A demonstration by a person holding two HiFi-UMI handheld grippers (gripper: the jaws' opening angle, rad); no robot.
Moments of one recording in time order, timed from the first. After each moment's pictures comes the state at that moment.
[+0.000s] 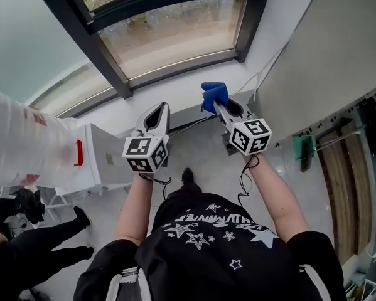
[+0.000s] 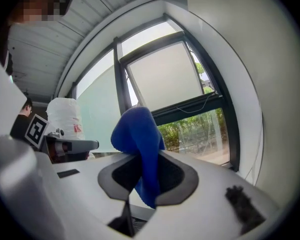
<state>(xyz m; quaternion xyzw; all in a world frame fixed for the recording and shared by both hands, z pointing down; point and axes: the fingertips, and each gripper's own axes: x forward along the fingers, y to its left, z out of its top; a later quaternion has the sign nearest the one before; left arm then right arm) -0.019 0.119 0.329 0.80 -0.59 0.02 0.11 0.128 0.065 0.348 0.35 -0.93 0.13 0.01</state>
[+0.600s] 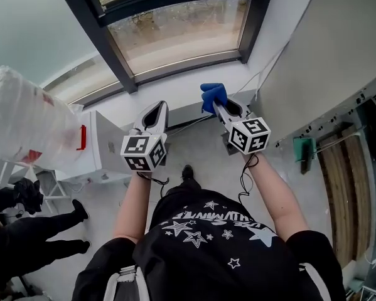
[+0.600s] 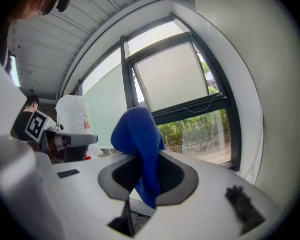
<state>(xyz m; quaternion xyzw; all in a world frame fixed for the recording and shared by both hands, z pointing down) -0.020 0.172 0.314 0.79 -0.61 0.02 0.09 0.126 0.113 0.345 0.33 -0.93 0.12 0.02</state>
